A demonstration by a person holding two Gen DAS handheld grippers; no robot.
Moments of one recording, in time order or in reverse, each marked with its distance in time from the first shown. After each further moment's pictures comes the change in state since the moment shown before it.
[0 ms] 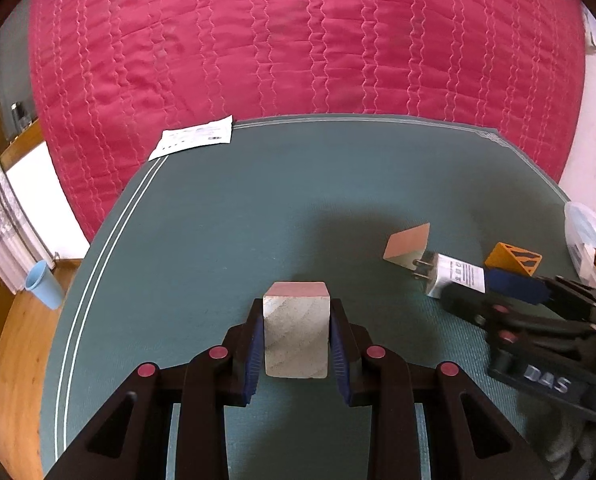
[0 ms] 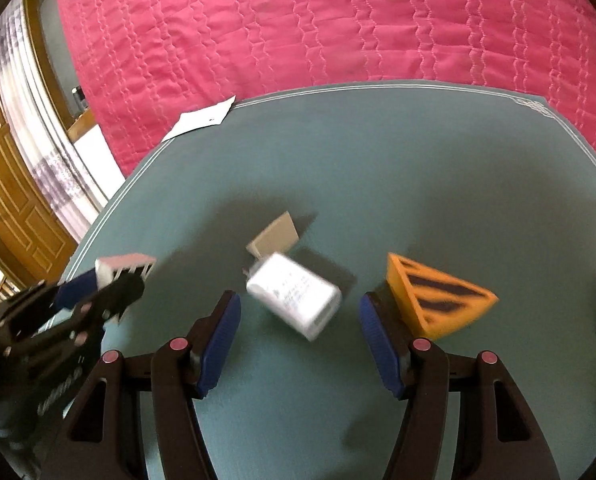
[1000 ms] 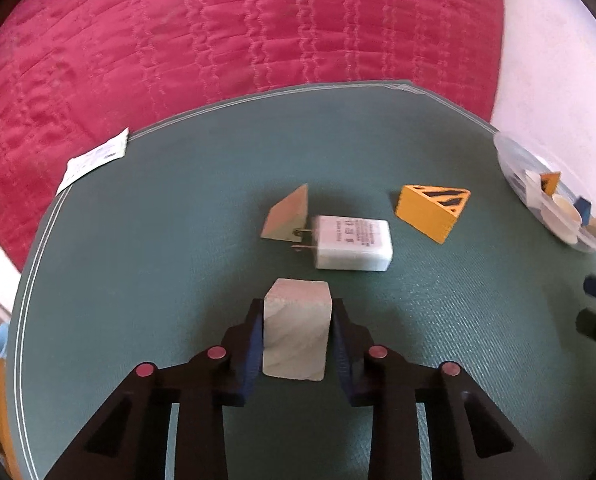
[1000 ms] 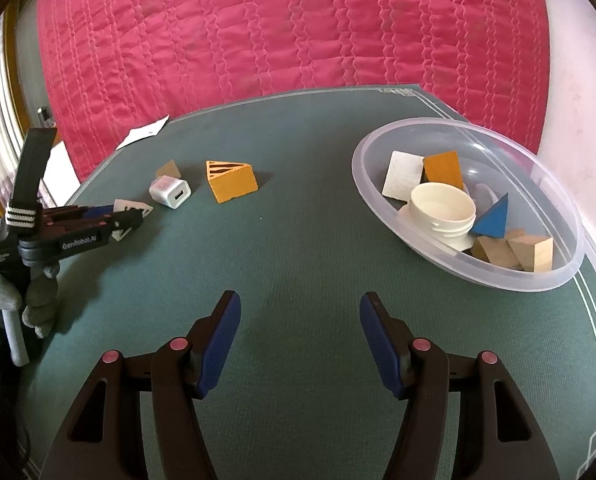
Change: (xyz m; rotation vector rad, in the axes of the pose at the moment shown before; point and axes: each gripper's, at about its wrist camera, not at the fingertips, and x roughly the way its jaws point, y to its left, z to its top) left arm 0.018 -0.057 -0.009 0.216 0.046 -0.194; right arm -0.138 -0.096 -0.118 0.067 -0.092 -0.191
